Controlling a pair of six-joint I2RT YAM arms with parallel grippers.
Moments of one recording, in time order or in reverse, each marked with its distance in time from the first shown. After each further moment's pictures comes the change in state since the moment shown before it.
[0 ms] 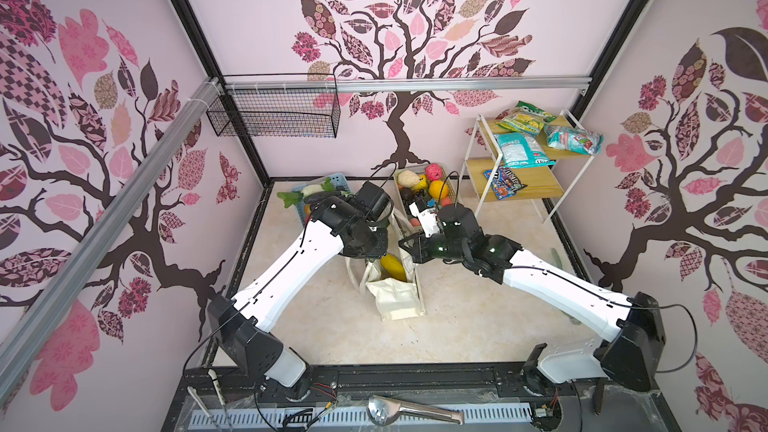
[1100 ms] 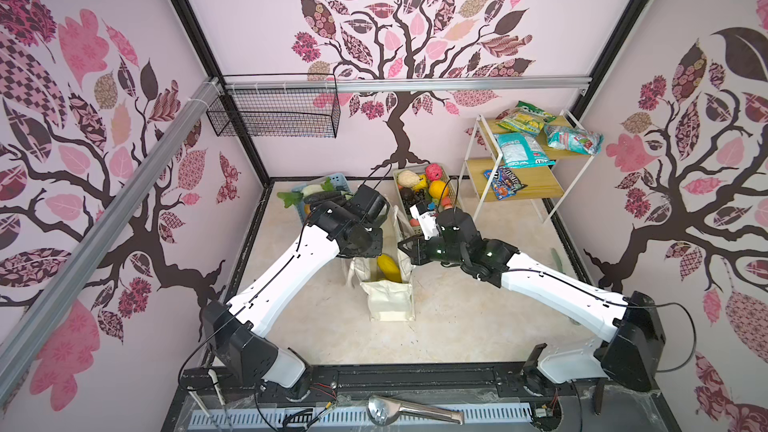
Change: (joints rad) left arm 0.002 -0.043 -0.088 0.095 -0.095 0.006; right arm 0.008 0.001 -0.046 0.058 0.027 0.048
